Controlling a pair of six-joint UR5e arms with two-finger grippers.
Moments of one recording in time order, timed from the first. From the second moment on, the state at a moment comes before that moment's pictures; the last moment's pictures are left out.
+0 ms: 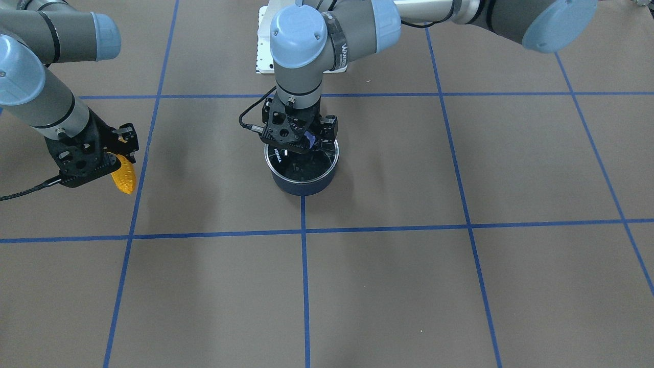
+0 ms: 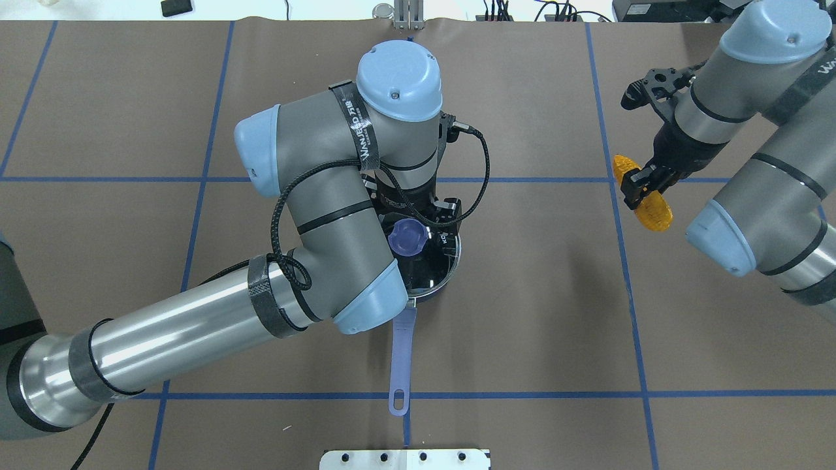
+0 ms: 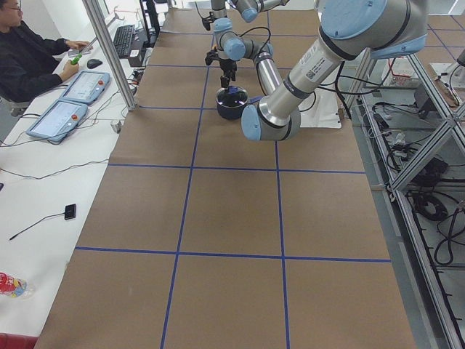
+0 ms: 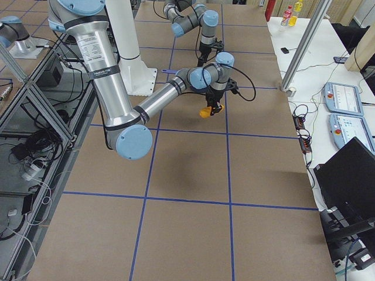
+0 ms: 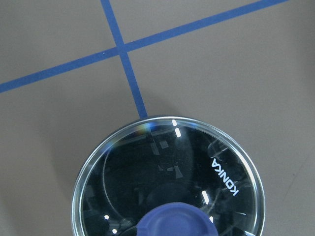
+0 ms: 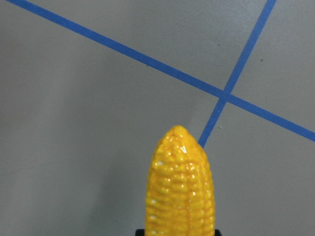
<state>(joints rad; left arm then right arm) -0.57 -2.56 -1.50 -1.35 -2.04 -0.83 0.93 -1.22 1.86 -1.78 2.22 0.32</state>
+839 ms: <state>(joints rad) -0.55 -2.53 -1.47 -1.45 -2.05 -0.88 0.92 -1.22 1.86 -1.78 2.22 0.32</state>
